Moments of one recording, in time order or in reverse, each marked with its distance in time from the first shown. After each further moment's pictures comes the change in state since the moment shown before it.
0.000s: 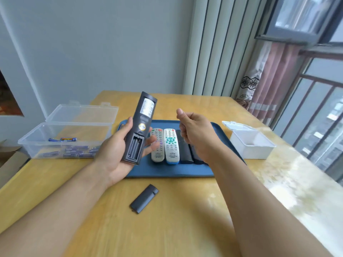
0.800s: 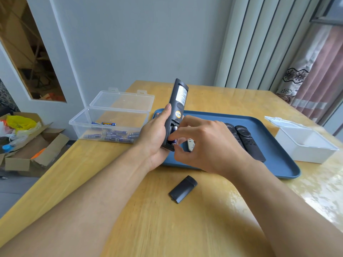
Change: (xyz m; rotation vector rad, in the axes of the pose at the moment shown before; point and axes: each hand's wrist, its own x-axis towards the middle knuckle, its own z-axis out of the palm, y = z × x) left_hand 0.001 0.005 -0.010 0.061 0.099 -0.027; right_hand -0.041 0.014 0.052 -0.962 -0.162 -0.995
